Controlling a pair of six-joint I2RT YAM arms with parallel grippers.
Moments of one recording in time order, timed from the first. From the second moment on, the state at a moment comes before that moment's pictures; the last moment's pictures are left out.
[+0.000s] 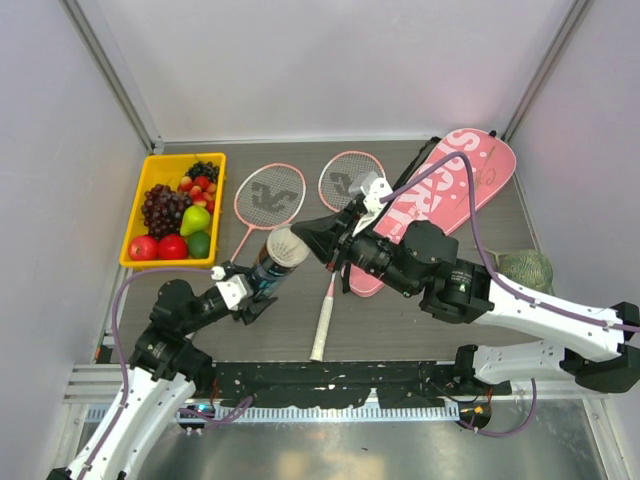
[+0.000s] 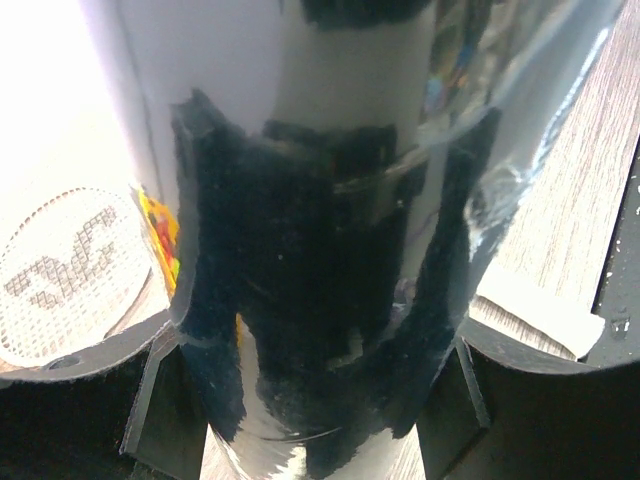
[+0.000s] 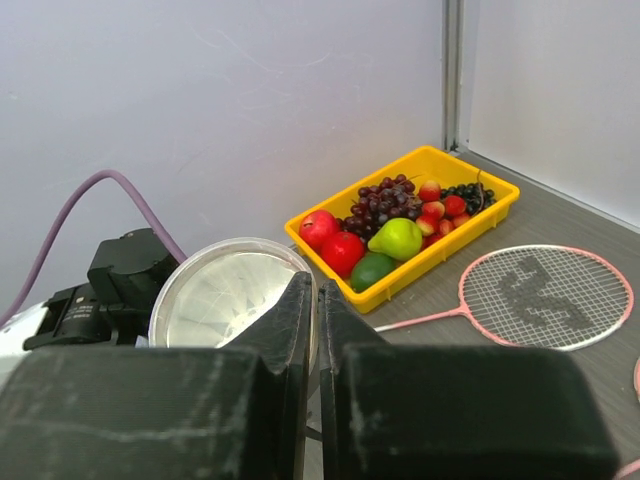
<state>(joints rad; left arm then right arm) -0.42 0.28 0.36 -0.24 0.59 0.33 1.25 1.11 1.23 0.03 0.24 0.18</state>
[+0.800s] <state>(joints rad) -0.42 0.27 0.36 -0.25 0.60 0.31 1.35 1.15 1.24 0.07 0.43 0.04</state>
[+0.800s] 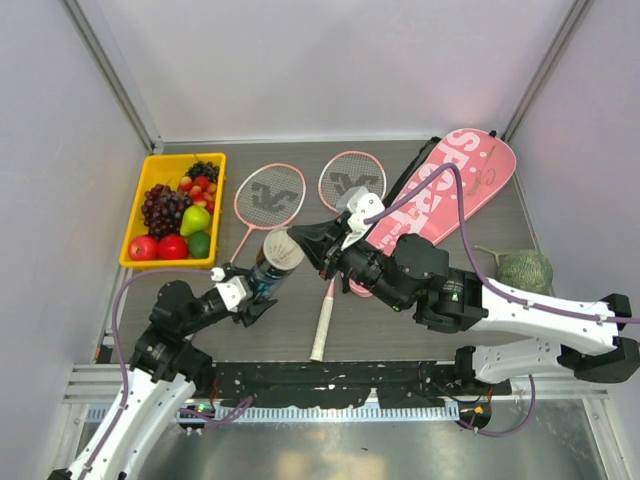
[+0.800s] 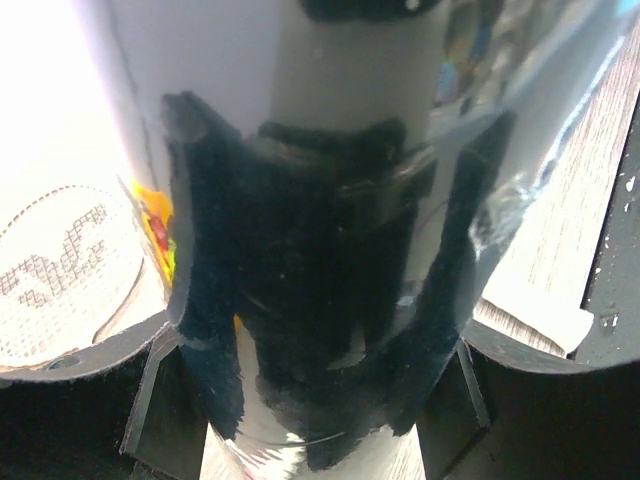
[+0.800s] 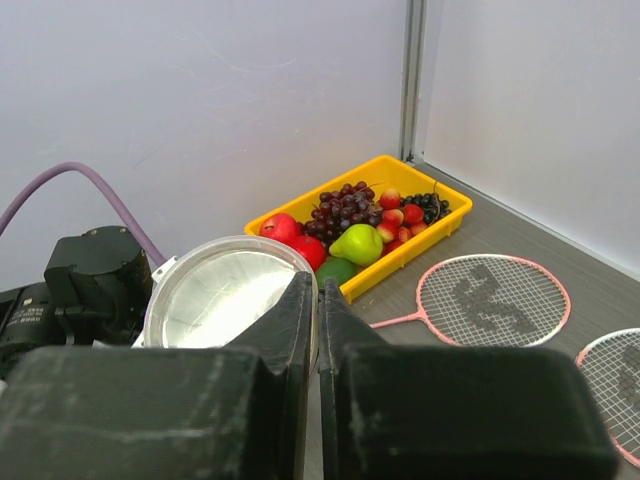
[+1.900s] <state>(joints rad) -0.42 0.28 0.32 -0.23 0.61 0.33 1.44 1.20 1.25 0.04 0.52 0.08</state>
